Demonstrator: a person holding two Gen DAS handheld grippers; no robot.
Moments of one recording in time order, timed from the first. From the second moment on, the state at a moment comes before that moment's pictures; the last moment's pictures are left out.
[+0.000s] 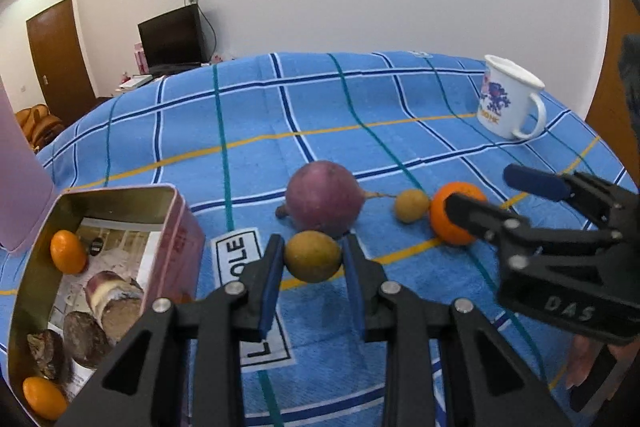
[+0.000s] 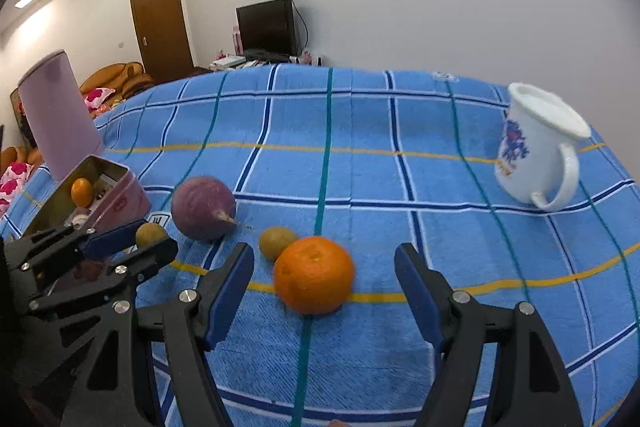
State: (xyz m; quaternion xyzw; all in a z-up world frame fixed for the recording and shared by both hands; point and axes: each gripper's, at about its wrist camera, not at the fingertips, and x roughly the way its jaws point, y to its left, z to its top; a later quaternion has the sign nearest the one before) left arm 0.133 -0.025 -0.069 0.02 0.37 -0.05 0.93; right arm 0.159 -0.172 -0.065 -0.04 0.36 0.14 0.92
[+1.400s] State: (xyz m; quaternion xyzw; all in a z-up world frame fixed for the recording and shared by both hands) left arm 0.120 -0.022 -0.059 0.01 0.32 -0.03 0.95; right arm 0.147 -0.167 -0.068 -0.01 0.35 0.19 0.92
